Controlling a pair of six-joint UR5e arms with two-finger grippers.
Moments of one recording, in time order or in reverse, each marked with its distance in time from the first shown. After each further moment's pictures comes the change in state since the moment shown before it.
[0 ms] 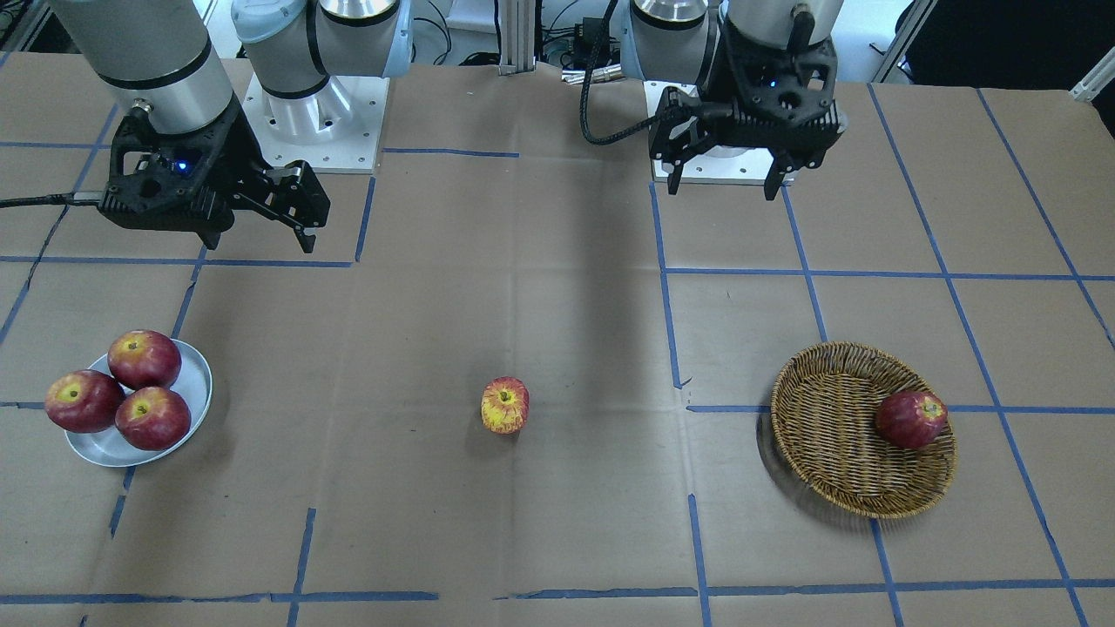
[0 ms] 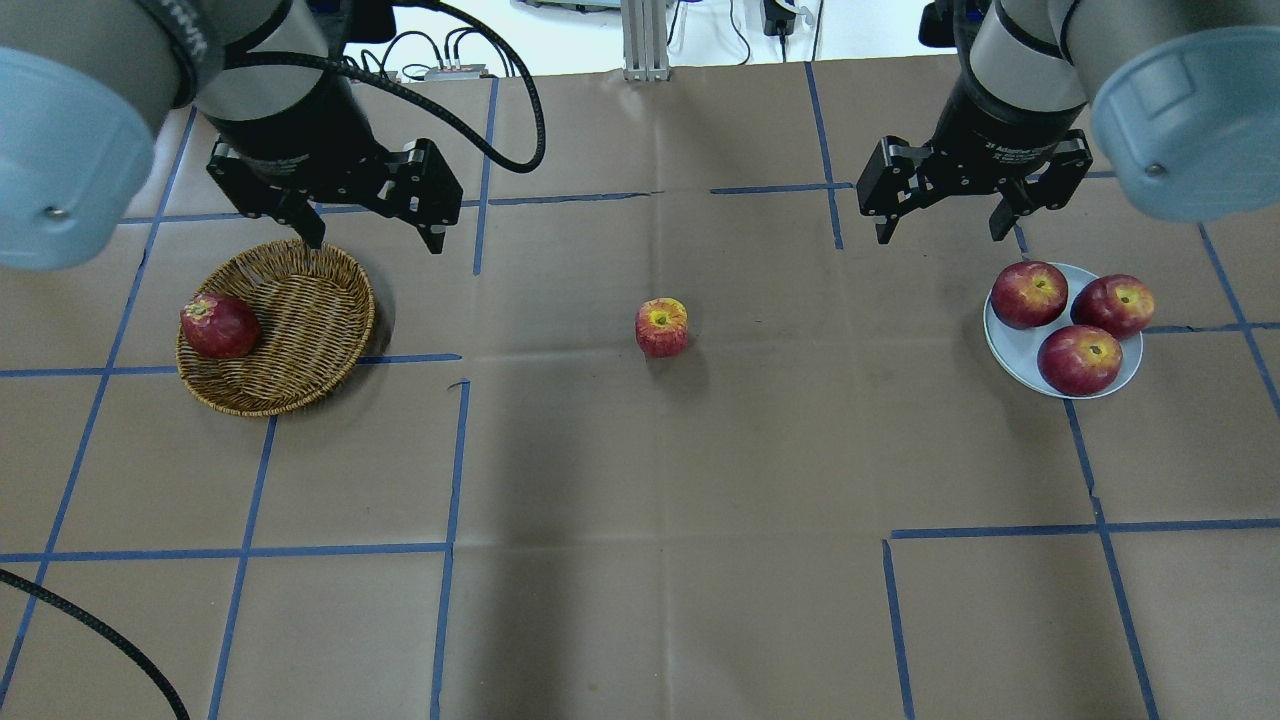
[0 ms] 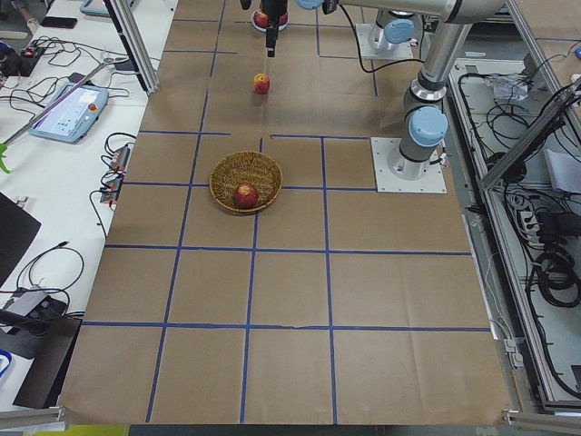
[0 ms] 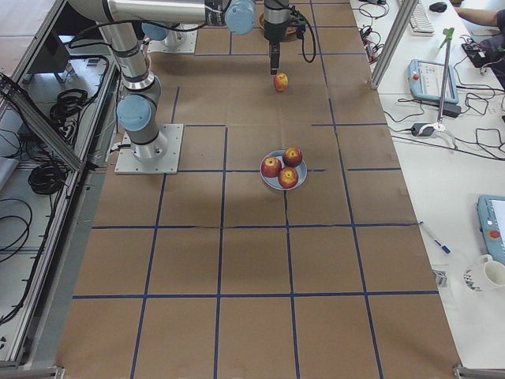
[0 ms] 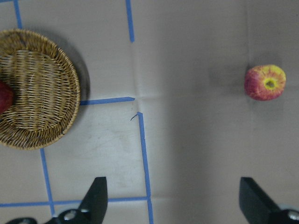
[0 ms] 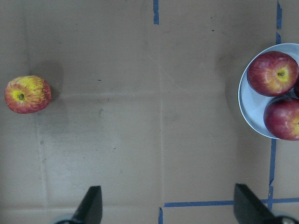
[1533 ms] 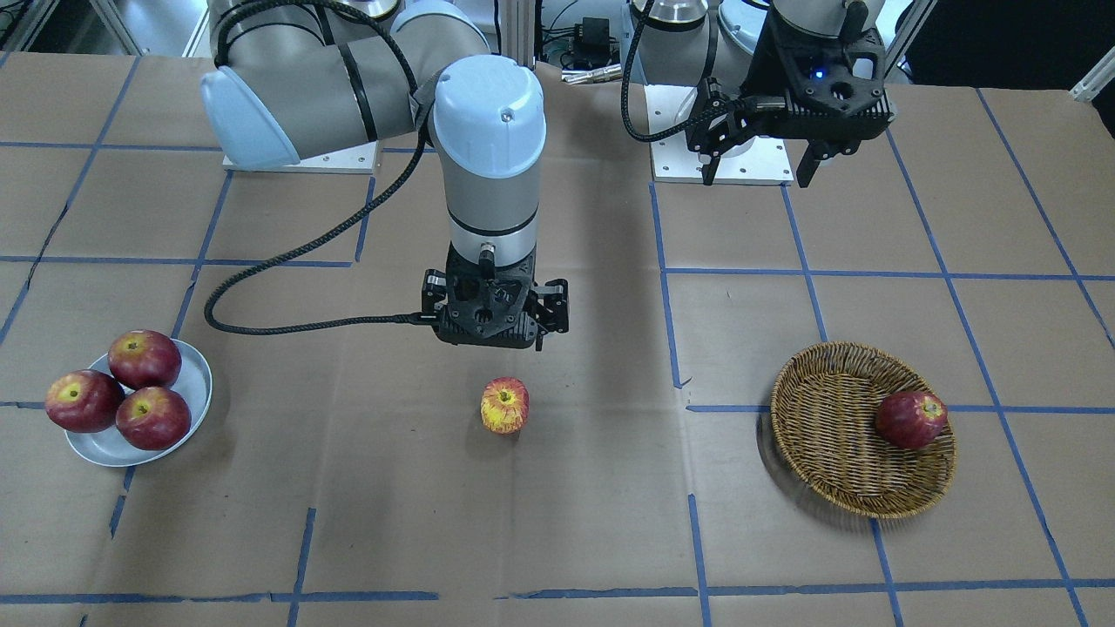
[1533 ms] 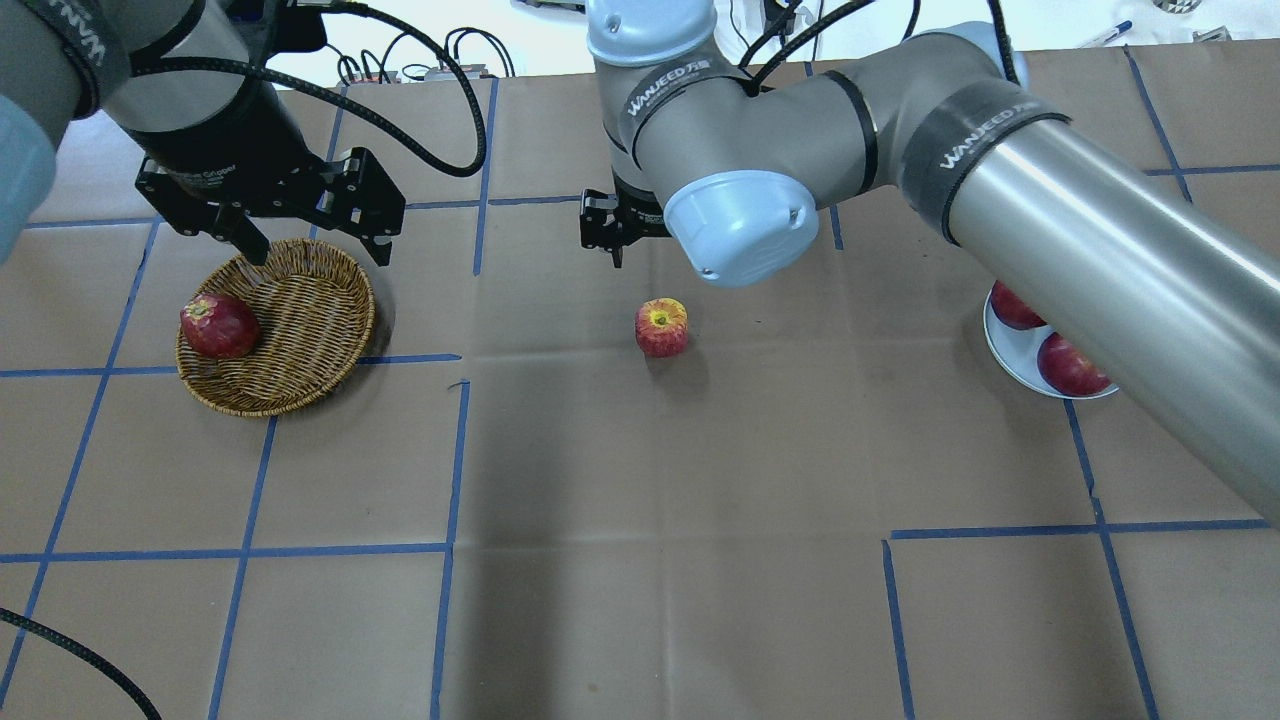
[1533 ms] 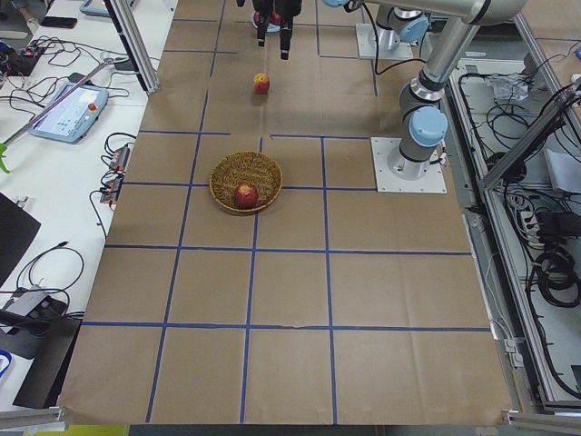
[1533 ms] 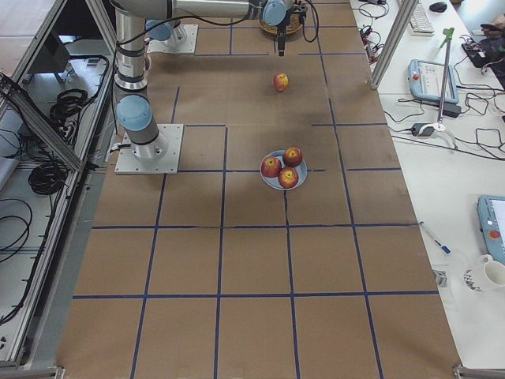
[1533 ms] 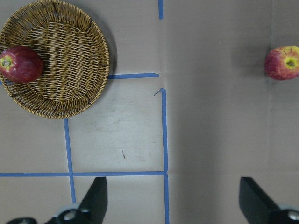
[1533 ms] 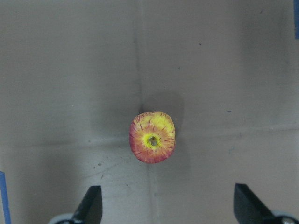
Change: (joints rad) left arm 0.059 0.025 -0.016 -0.031 0.003 0.016; right arm 0.396 0.362 -0.119 -0.292 -0.038 0.446
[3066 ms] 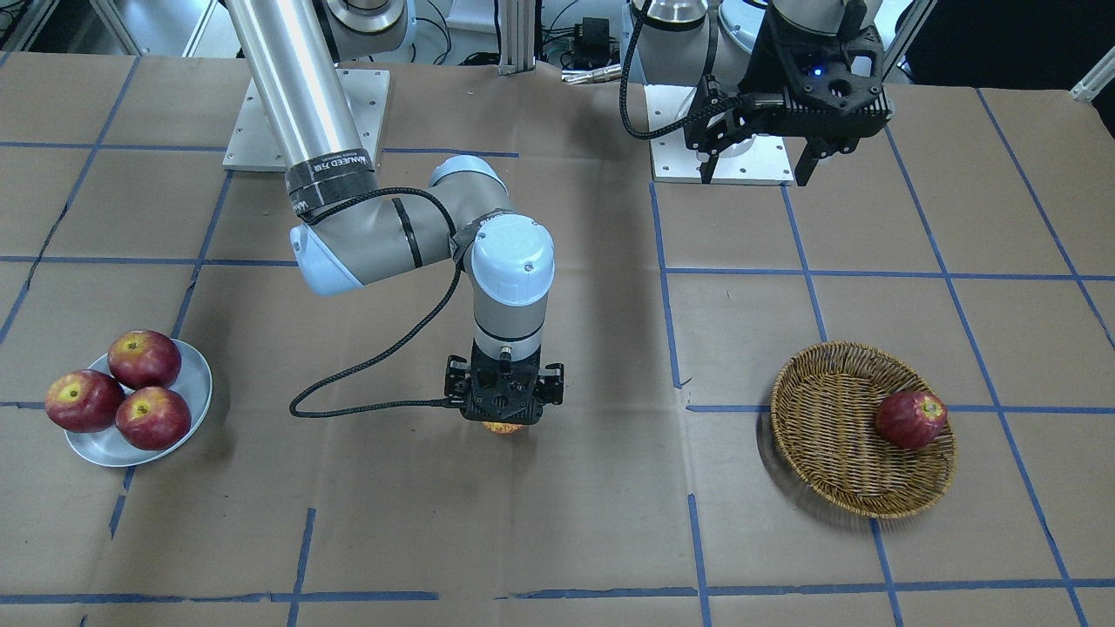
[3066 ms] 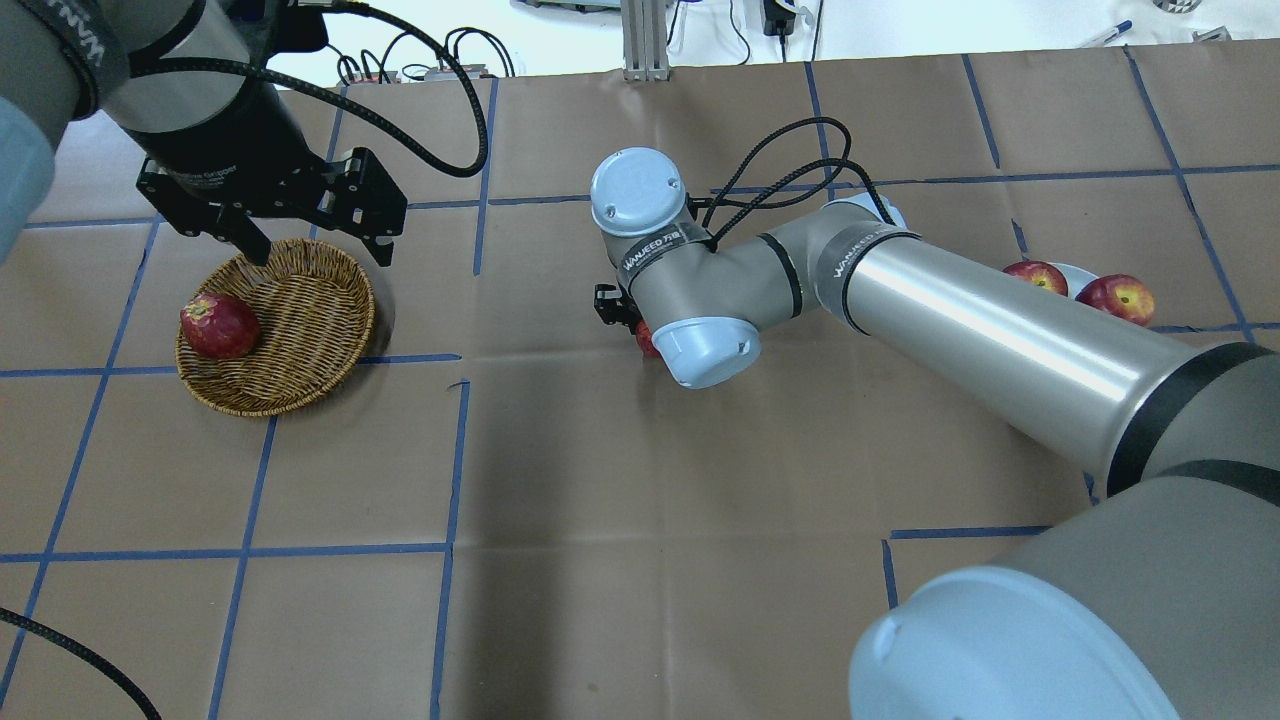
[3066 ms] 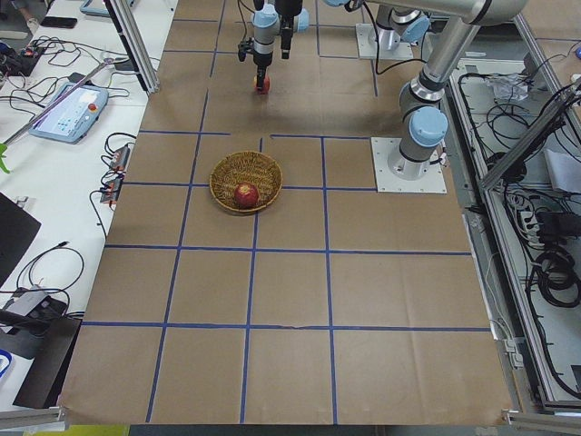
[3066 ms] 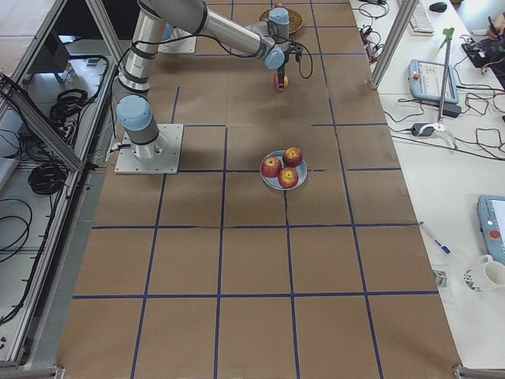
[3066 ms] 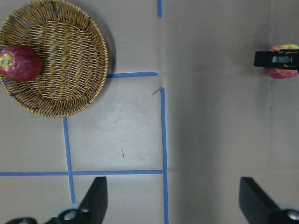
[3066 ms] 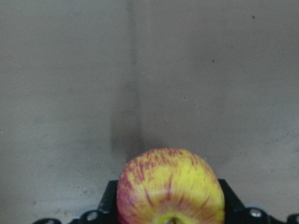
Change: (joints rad) left arm -0.002 0.000 0.000 0.000 -0.004 -0.001; right arm 0.008 0.191 0.154 -0.369 -0.054 -0.004
